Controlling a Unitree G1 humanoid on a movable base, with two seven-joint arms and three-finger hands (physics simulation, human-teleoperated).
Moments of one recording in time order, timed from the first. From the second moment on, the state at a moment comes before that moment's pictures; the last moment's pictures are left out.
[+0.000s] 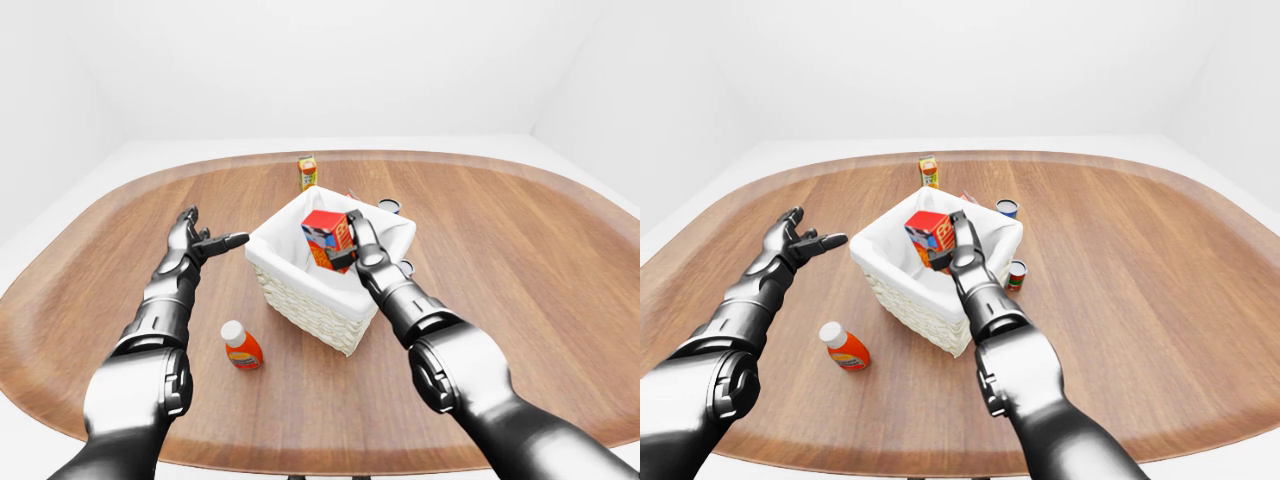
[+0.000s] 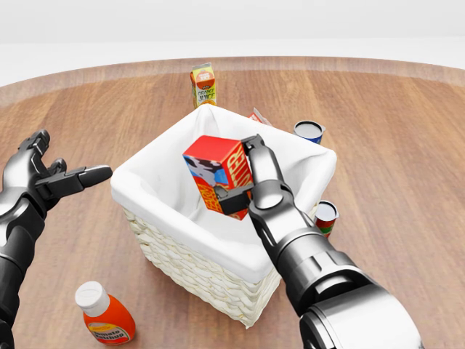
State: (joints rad) left arm -0.92 0.39 0.23 1.23 -0.31 0.03 -0.08; right arm -1.09 0.05 -0.05 1.34 -0.18 0.09 -0.24
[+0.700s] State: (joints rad) left arm -0.92 0.39 0.24 1.24 -0.31 0.02 -0.08; right arm -1.10 0.07 -0.07 1.30 -0.21 0.09 -0.26
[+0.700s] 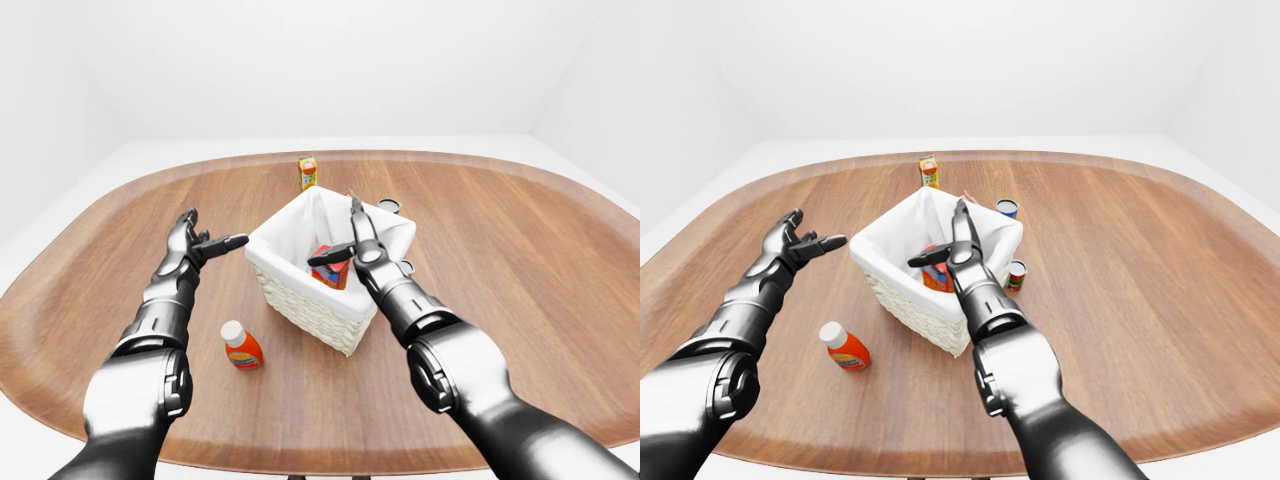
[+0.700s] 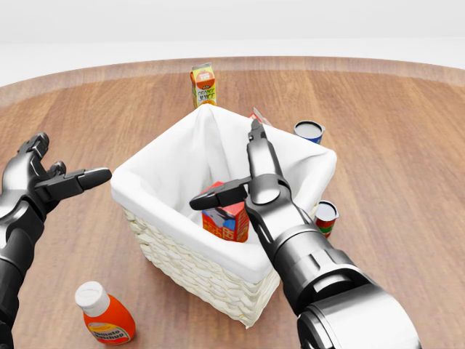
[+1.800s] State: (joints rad) left arm -0.82 0.37 0.21 1.02 -0.31 0.07 -0.07; right arm -0.77 -0.04 -0.03 0.55 -0.13 0.09 -0.13
